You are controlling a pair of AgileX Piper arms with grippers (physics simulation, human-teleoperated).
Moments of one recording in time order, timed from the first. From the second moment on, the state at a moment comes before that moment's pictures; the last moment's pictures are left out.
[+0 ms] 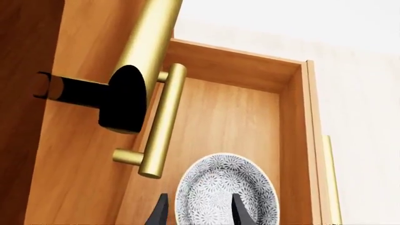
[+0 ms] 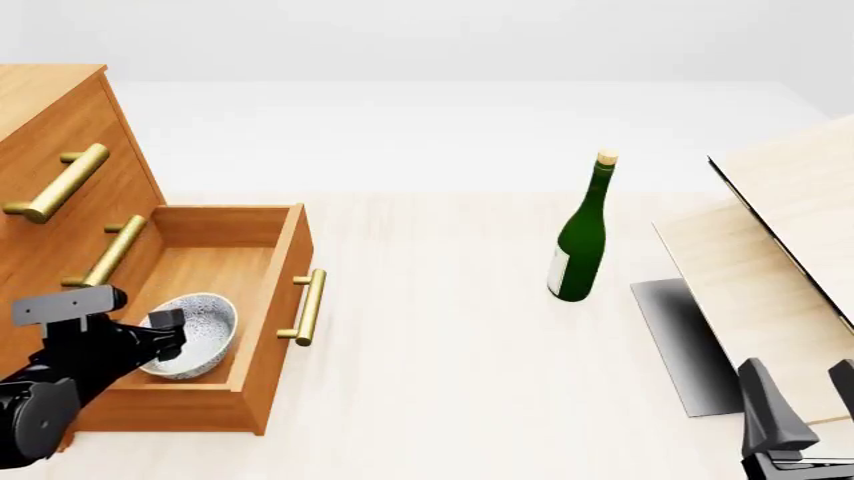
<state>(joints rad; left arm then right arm) 0.12 1.30 -0.33 -0.33 -0.09 -0.01 0.00 0.00 -0.01 0.02</state>
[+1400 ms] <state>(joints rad) 0.04 0.94 -0.35 -0.04 -0.10 -0.01 0.00 0.00 -0.01 0.02</state>
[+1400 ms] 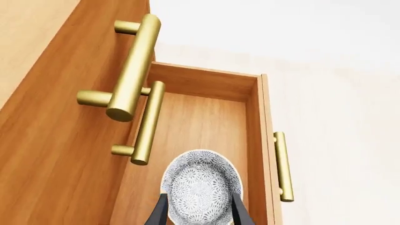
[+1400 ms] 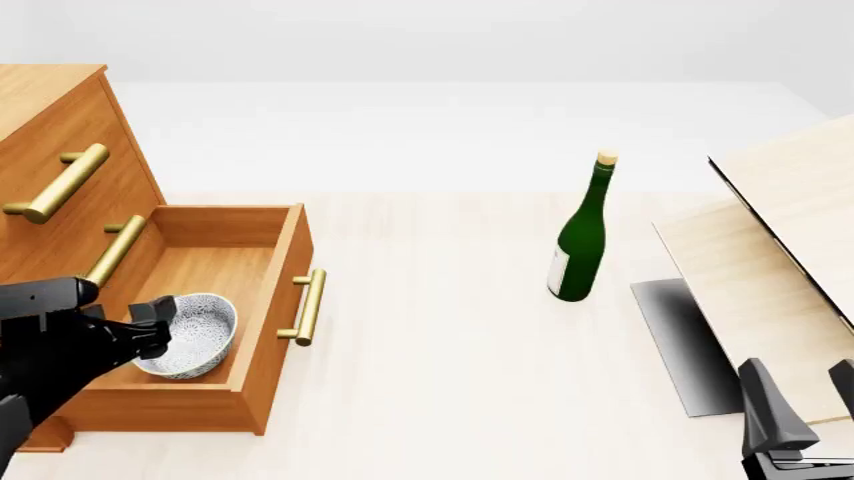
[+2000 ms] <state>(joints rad) -0.02 0.77 -0.39 0.11 -0.10 -0.01 0.00 0.00 -0.01 0.02</state>
